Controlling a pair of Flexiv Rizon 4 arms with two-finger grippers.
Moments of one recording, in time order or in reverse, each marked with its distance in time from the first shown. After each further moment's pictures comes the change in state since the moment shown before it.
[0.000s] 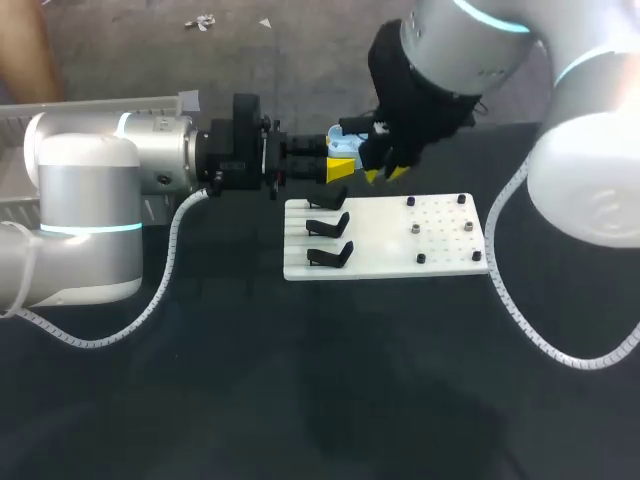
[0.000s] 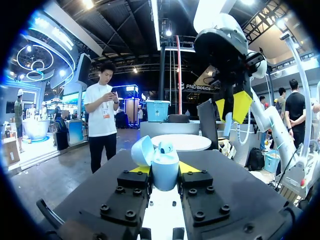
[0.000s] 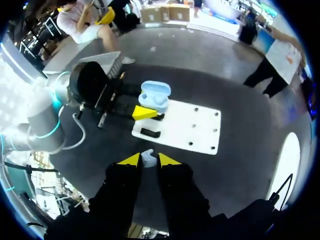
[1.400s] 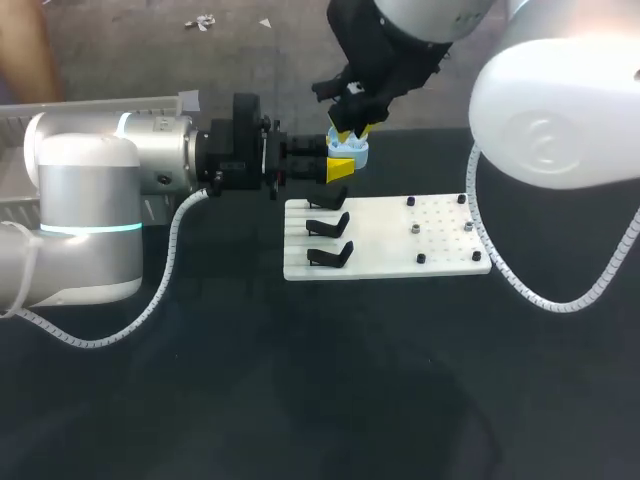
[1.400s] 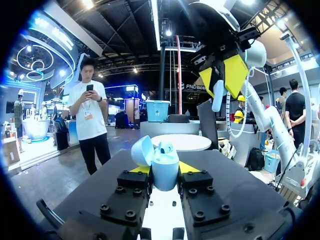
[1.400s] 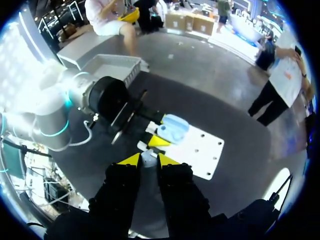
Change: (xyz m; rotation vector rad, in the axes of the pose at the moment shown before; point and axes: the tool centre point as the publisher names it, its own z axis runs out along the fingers) left arm 0.000 0.000 0.000 0.000 0.000 0.000; right arm -0.047 0.020 -0.004 -0.024 -0.021 -0.209
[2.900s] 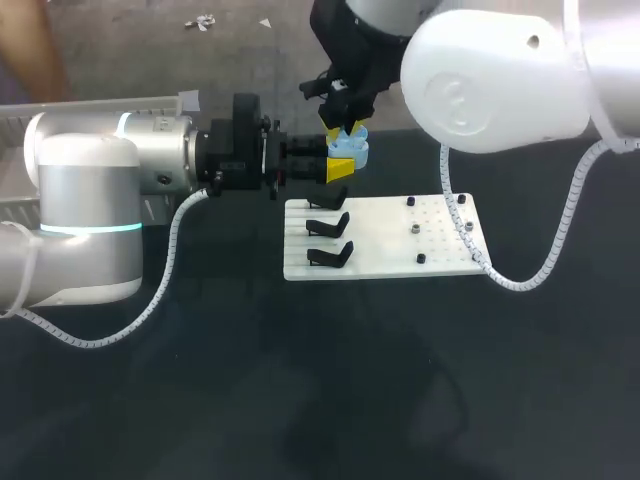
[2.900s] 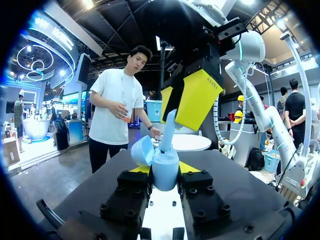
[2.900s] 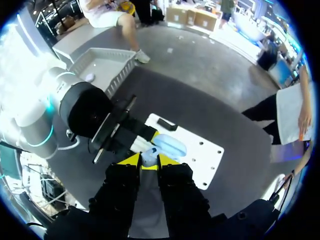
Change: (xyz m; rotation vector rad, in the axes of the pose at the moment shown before) left arm 0.000 0.000 0.000 0.000 0.000 0.000; right arm -0.026 -0.019 0.043 0.025 0.065 -0.015
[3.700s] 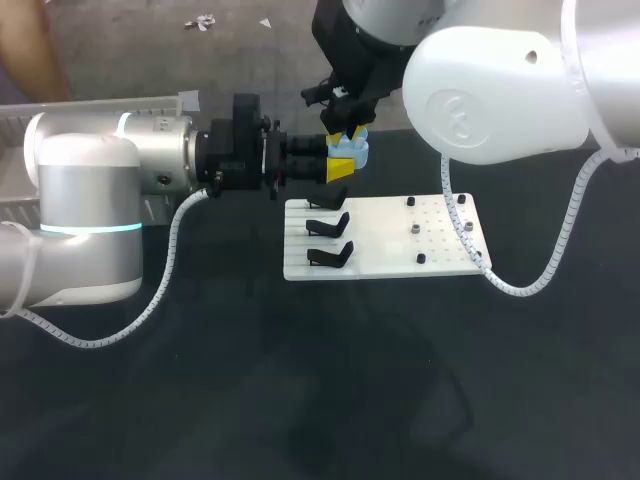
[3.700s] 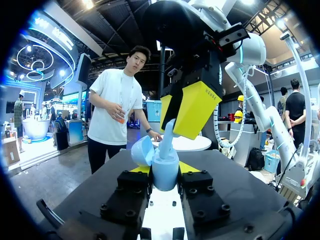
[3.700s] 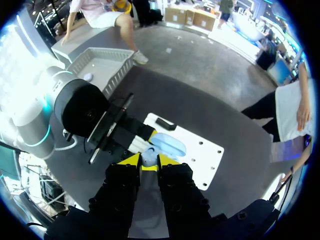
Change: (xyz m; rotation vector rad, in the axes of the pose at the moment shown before) left arm 0.000 0.000 0.000 0.000 0.000 0.000; right arm 0.003 -0.003 0.007 0.008 -0.004 0.004
